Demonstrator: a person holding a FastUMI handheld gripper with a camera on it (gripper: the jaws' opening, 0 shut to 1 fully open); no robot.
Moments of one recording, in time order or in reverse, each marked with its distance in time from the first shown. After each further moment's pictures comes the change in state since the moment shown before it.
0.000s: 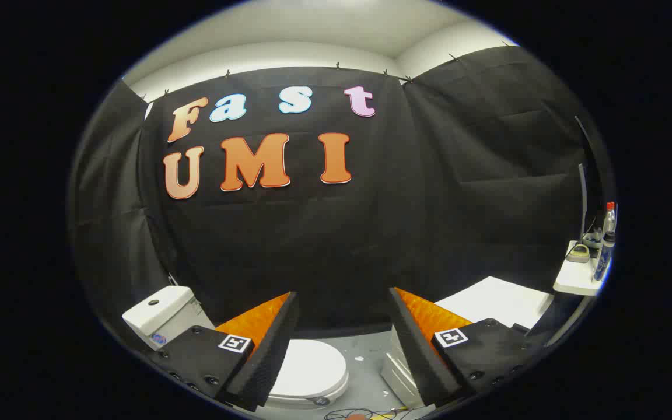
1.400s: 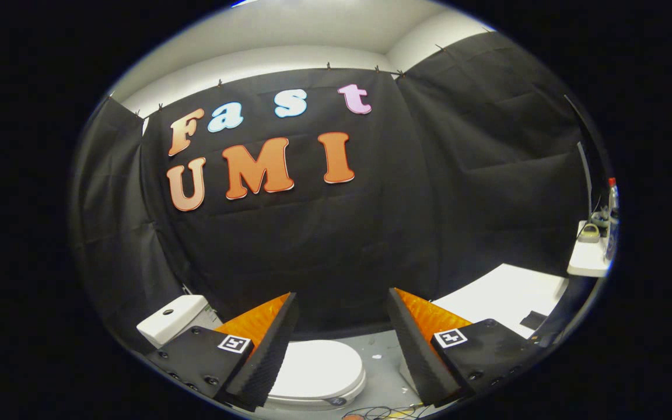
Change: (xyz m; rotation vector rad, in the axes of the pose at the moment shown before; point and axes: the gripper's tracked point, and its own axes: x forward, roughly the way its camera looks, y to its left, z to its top) arm 0.011 0.019 -0.033 0.143 0.063 0.105
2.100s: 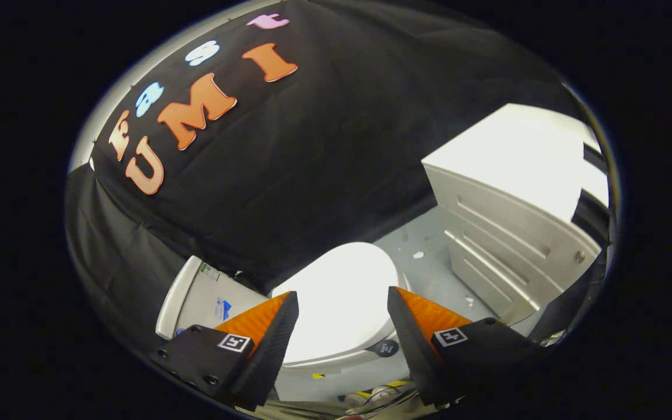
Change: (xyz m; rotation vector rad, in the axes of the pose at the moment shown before) arm 0.081 -0.039 -0.268 0.429 0.474 0.003
